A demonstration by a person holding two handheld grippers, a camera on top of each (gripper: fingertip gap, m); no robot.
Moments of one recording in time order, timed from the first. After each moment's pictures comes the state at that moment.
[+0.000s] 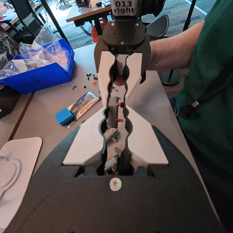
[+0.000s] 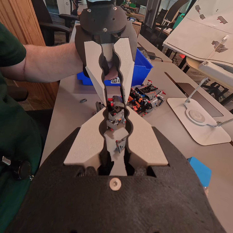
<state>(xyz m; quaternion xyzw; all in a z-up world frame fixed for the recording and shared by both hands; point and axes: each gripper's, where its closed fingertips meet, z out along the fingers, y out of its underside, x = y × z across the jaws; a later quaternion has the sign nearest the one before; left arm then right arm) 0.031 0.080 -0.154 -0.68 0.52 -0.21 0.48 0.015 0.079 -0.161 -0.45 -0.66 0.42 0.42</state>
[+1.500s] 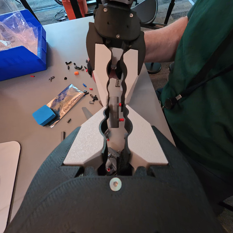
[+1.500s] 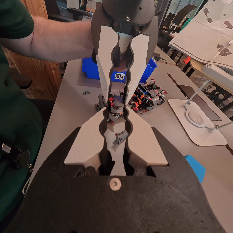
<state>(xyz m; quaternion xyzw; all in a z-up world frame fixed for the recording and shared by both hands) 0.048 0.080 -0.162 -0.70 0.55 -0.25 0.37 0.033 0.079 -0.170 -0.42 -0.69 0.42 0.42</state>
